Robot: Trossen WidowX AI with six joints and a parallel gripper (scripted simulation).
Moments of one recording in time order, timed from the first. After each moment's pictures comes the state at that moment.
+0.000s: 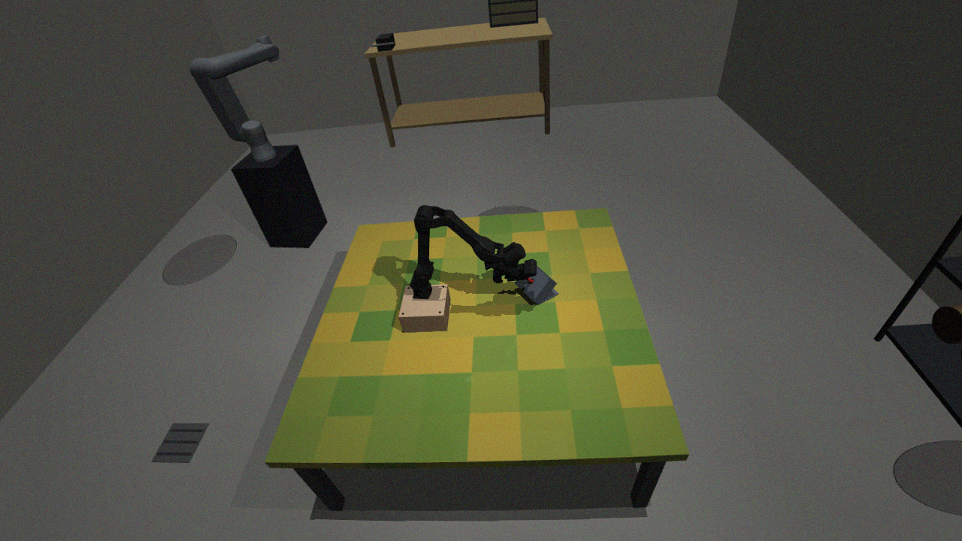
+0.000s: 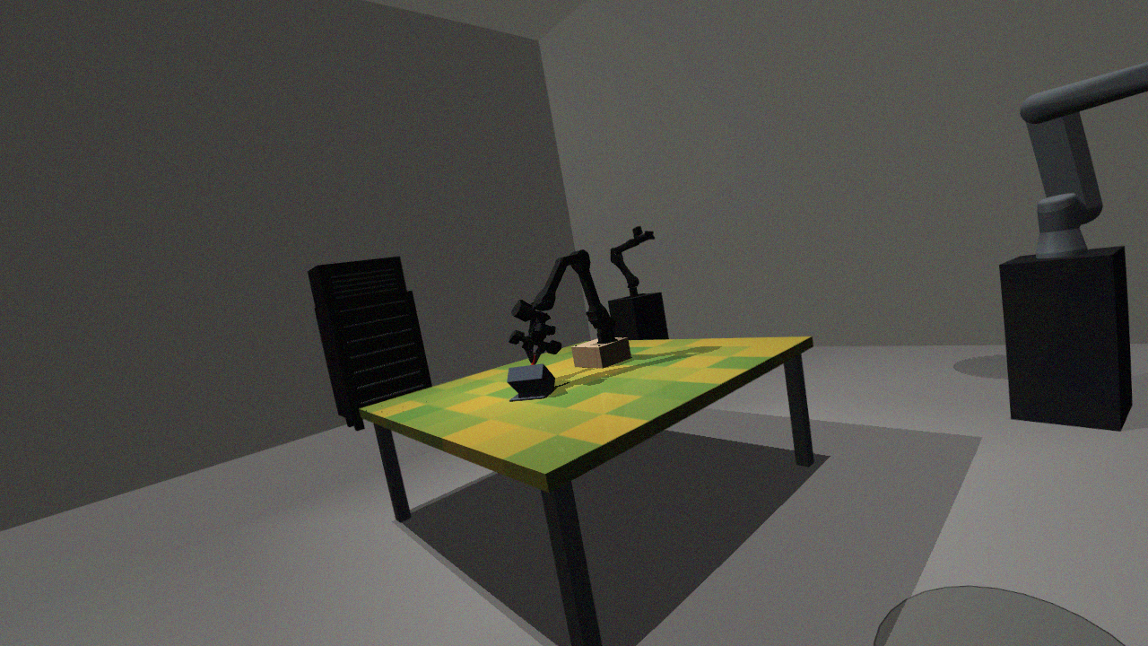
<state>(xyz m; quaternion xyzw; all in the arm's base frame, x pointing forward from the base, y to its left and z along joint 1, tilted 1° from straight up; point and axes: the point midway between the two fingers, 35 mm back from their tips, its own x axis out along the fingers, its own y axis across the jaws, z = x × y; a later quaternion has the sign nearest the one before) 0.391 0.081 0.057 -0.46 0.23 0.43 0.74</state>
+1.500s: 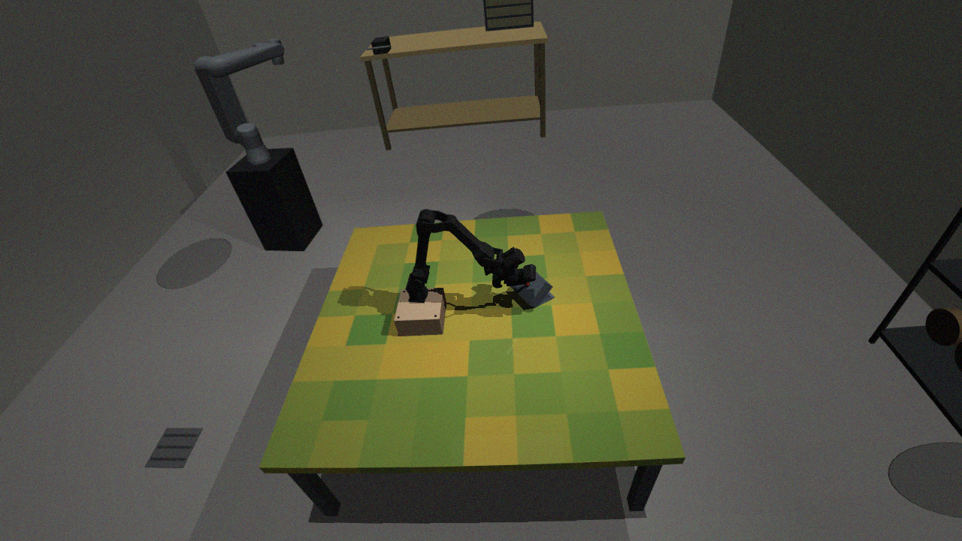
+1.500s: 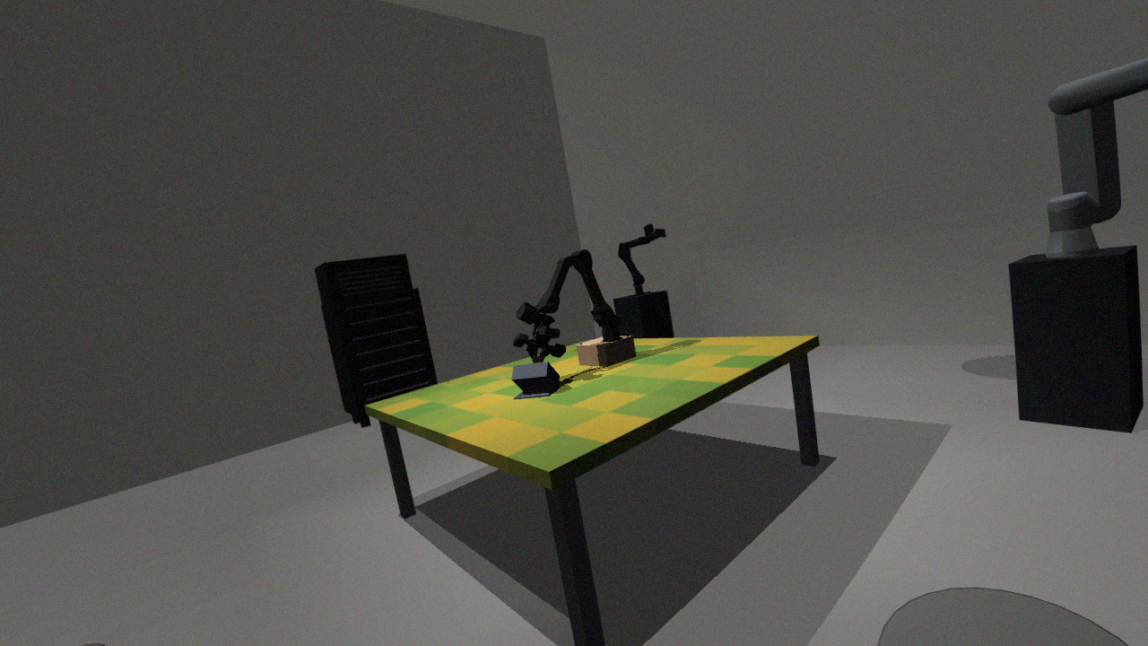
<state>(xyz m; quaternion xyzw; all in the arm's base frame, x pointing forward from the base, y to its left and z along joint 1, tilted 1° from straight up) 0.403 0.091 0.041 -0.46 0.23 0.43 0.74</state>
